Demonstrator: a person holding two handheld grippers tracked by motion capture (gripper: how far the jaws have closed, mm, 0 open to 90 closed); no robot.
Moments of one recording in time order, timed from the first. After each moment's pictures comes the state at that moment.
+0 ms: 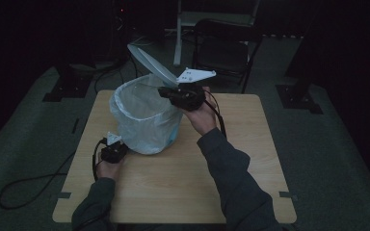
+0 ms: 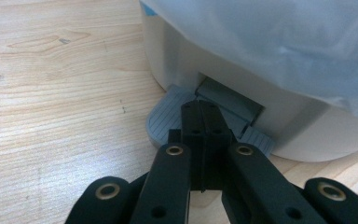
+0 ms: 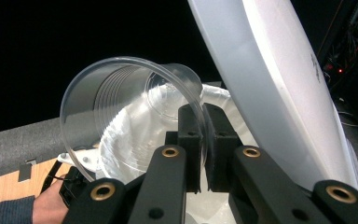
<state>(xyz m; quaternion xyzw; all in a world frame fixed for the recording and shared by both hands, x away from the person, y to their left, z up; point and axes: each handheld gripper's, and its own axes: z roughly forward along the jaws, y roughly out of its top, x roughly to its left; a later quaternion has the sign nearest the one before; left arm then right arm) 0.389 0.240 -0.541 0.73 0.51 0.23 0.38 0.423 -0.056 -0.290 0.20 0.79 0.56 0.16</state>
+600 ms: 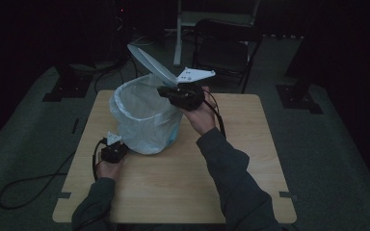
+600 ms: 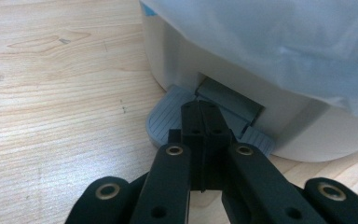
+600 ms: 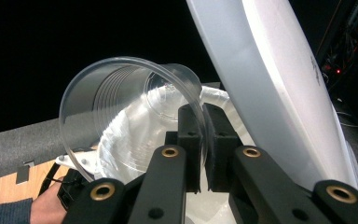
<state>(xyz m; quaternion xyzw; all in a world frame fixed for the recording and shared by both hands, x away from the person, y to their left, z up) 0.389 0.240 -0.541 0.73 0.51 0.23 0.38 0.423 -0.054 -0.290 0.20 0.78 0.56 0.17</state>
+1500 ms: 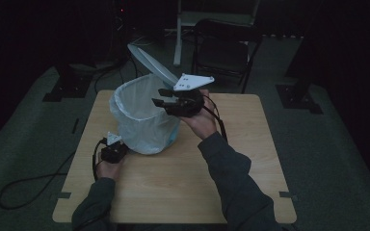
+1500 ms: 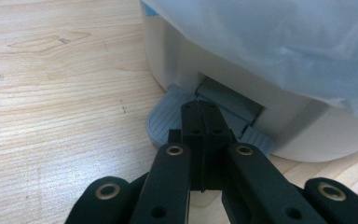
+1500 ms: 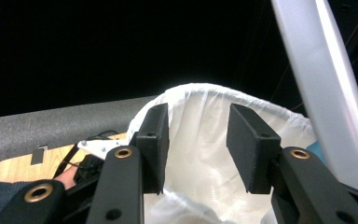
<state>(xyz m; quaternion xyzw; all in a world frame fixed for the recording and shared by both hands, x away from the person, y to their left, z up) 0.389 0.240 -0.541 0.73 0.51 0.23 0.38 0.405 -0.053 -0.291 0.15 0.80 0.56 0.17</state>
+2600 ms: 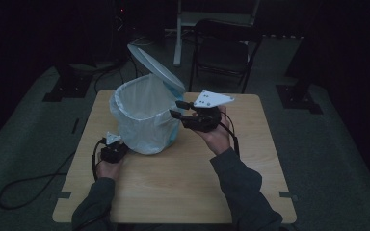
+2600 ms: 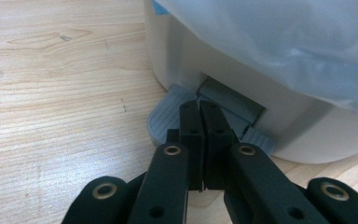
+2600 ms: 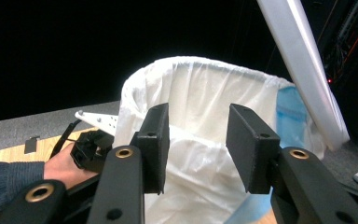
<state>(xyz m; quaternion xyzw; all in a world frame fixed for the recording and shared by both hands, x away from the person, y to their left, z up) 0.389 0.242 -0.541 0.73 0.52 0.22 0.39 0.381 -0.098 -0.323 0.18 0.78 0.57 0.19</state>
